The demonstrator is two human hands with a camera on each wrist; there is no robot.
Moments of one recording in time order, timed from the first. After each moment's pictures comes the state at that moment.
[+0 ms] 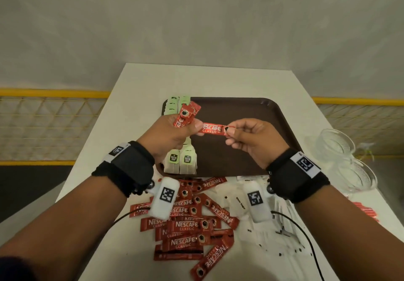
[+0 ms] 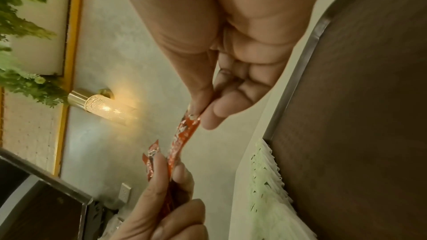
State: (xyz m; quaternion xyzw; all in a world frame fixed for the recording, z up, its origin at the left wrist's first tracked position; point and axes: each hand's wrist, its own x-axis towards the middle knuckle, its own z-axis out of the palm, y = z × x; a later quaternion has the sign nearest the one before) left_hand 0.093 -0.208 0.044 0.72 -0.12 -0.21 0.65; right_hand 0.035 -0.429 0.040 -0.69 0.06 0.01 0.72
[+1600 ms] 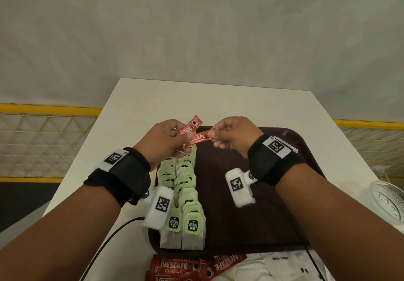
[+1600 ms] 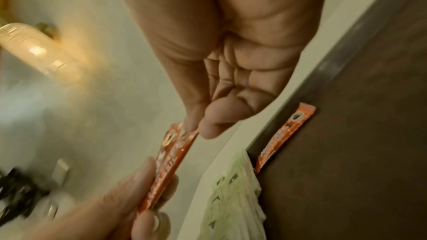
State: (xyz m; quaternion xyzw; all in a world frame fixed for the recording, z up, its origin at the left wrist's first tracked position) left_hand 0.238 -0.211 0.008 0.75 -0.08 -0.19 0.63; right_hand 0.227 -0.420 0.011 -0.76 0.08 0.08 0.64
